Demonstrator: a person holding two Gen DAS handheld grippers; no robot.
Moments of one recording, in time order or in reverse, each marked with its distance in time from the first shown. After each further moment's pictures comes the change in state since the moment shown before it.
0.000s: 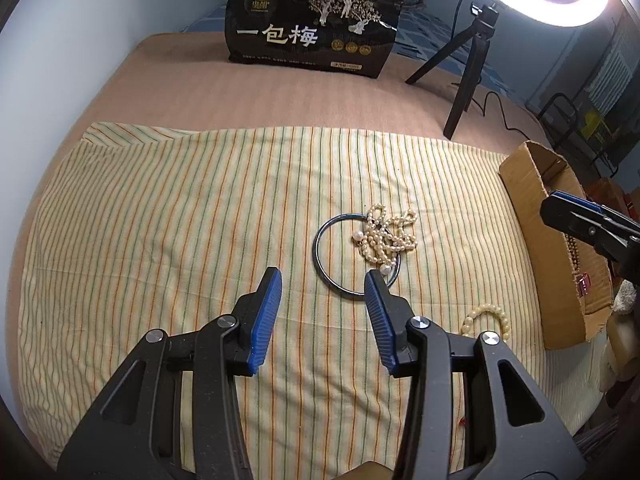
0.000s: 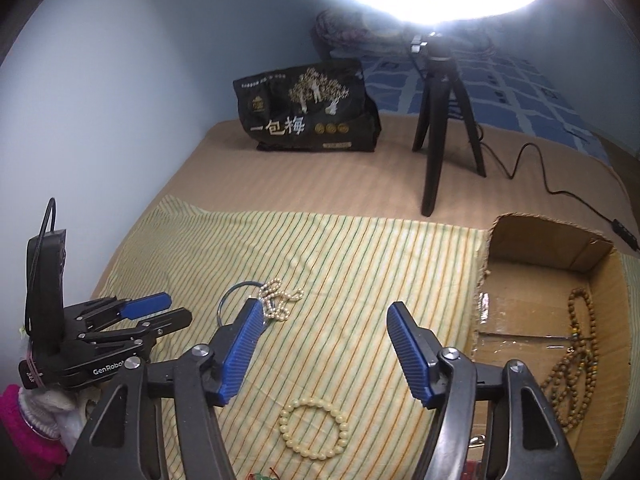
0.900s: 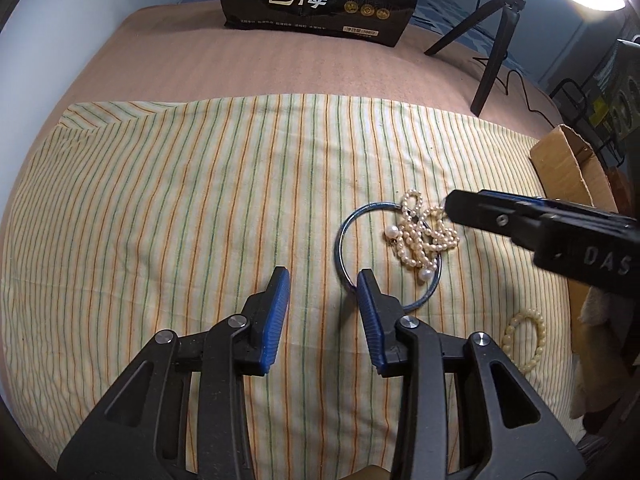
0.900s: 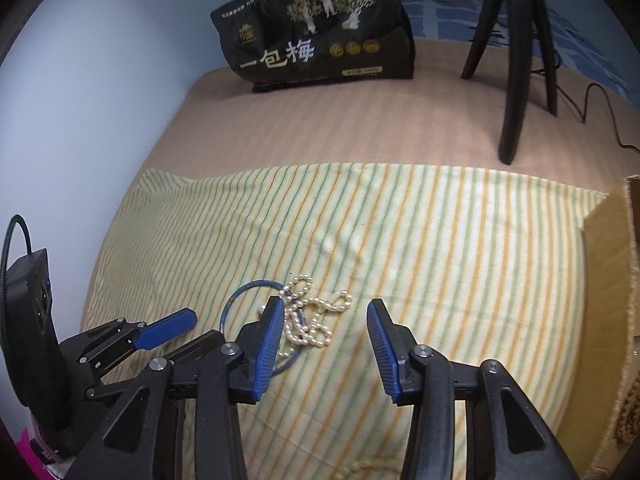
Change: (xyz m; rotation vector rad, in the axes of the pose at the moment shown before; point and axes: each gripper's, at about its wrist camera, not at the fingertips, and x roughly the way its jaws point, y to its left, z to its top) left arm 0.047 0.013 0.004 0.007 0.075 0.011; right arm 0.108 0.028 0.013 0.086 0.186 0.049
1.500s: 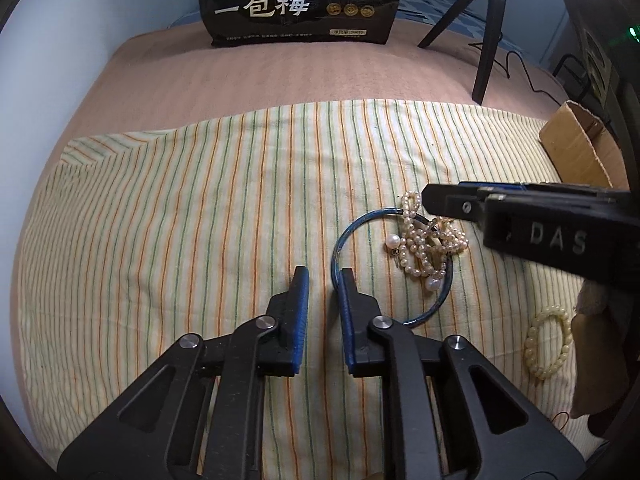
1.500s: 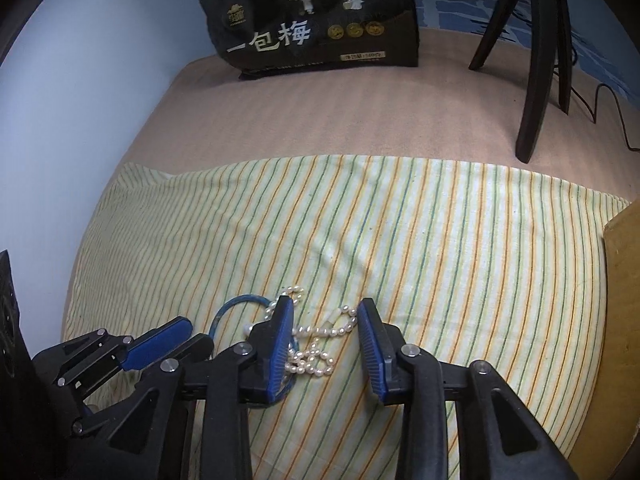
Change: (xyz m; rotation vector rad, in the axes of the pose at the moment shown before) left arm 0.012 -0.016 -0.001 0.100 -0.035 0.087; right arm 0.021 0.004 0.011 0.026 0.005 -0.053
